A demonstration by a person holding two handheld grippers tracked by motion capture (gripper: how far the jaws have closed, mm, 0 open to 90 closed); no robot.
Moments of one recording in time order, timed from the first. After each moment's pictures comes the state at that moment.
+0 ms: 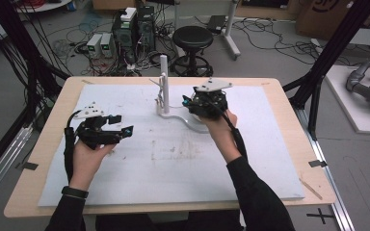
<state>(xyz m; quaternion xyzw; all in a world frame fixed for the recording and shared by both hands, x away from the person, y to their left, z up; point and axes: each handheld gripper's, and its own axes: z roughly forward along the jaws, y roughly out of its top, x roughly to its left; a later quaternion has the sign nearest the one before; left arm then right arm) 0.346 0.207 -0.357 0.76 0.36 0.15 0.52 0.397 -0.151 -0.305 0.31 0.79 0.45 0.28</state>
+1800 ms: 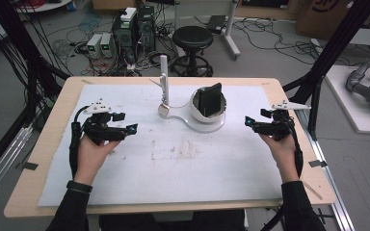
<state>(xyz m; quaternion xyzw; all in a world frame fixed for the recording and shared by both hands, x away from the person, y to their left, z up) 0.357 0.197 -0.356 0.77 0.36 0.16 0.49 0.383 -0.340 -0.359 0.45 0.75 0.44 0.21</state>
